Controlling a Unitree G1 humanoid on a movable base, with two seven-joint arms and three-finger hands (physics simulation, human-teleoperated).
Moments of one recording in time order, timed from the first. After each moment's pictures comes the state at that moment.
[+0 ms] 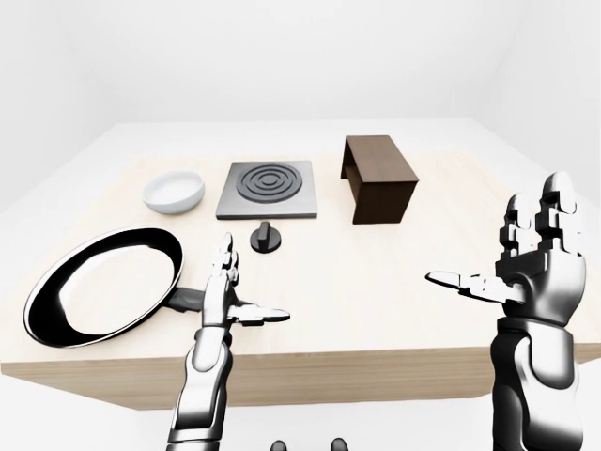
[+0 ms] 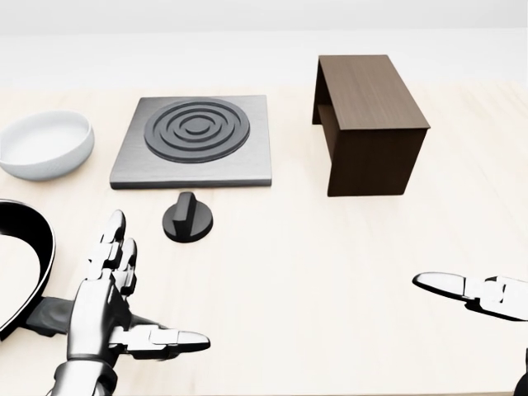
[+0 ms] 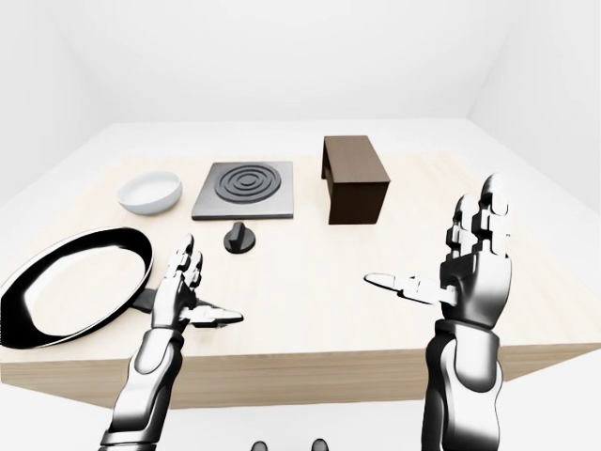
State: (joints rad) left arm 0.01 0.01 0.02 -0.03 0.00 -0.01 -0.03; right arm 0.05 -0.07 -0.35 -0.58 0.15 0.09 -0.03
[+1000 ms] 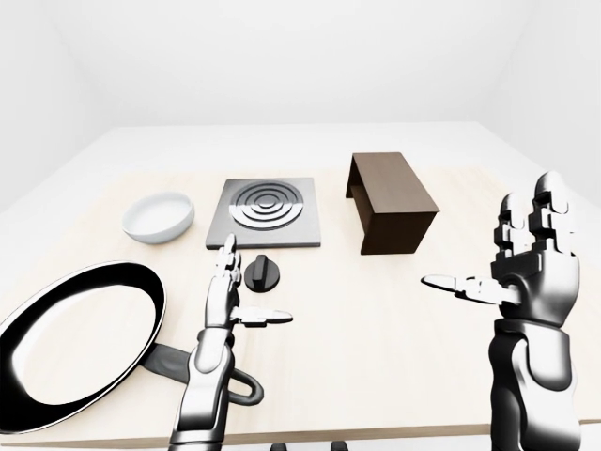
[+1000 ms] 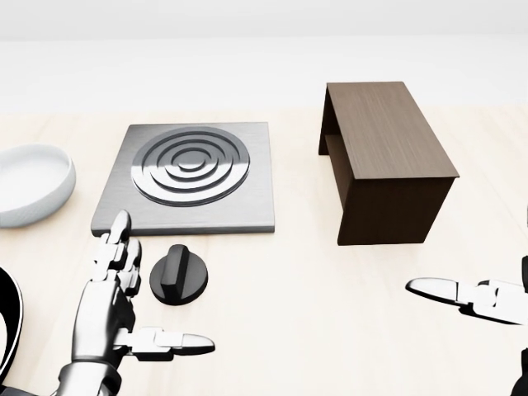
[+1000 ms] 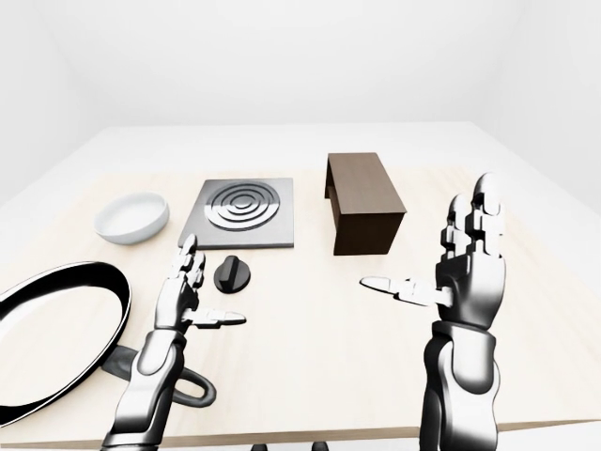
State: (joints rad) left arm 0.02 0.01 0.00 -0.03 0.01 -0.01 -0.03; right arm 0.06 -0.06 -0.33 -0.59 0.13 0.09 0.00
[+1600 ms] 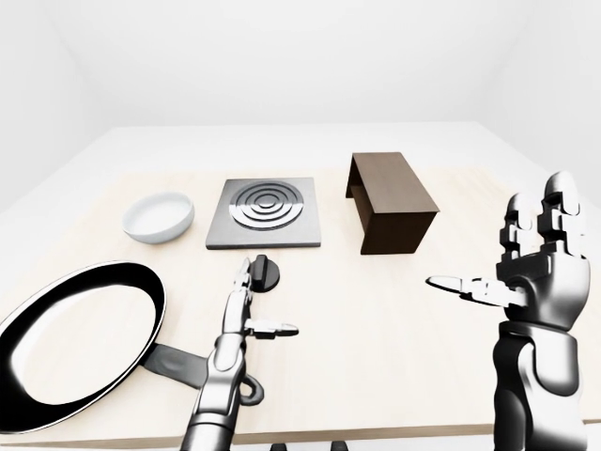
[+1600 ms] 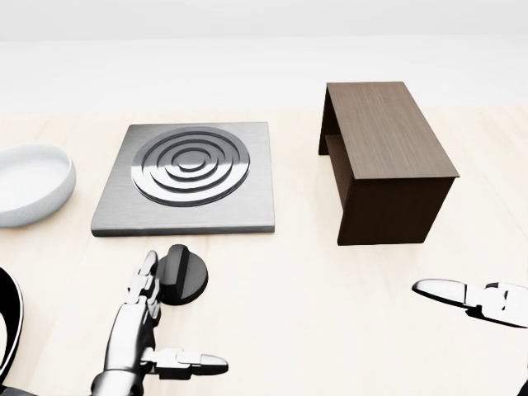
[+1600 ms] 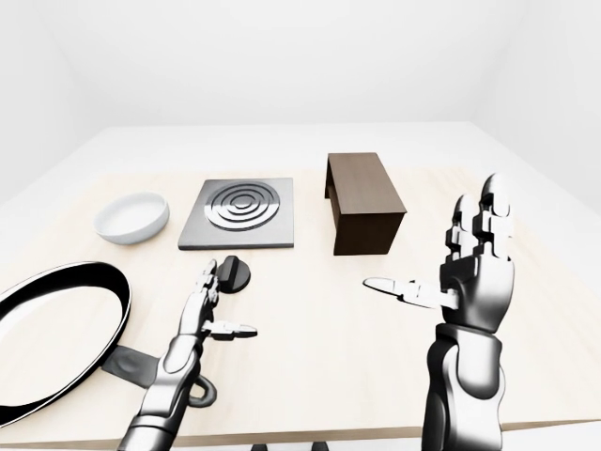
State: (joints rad) left arm -0.06 0.00 -0.01 0.35 0.05 -0.09 -0.01; right arm 0.07 -0.05 -0.35 -0.61 0.16 0.09 0.00
